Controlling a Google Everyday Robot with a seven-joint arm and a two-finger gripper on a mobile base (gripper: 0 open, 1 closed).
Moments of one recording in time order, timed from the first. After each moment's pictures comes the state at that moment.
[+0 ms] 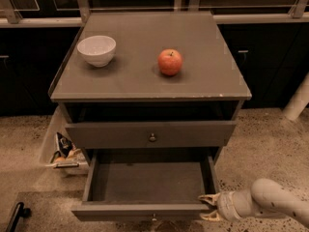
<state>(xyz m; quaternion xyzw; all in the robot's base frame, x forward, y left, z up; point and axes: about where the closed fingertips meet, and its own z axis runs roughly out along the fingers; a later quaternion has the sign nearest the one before) 0.405 -0.213 0.396 -0.72 0.60 0.15 0.30</state>
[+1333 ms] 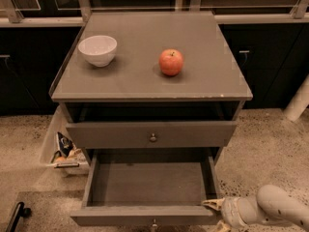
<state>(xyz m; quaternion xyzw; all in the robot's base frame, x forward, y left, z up) 0.384 -0.219 0.396 -0.72 0.60 0.15 0.31</state>
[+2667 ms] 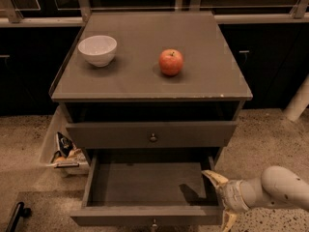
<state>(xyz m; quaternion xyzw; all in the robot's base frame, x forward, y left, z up) 0.407 -0.212 0.474 -0.75 0.57 0.12 0.31</state>
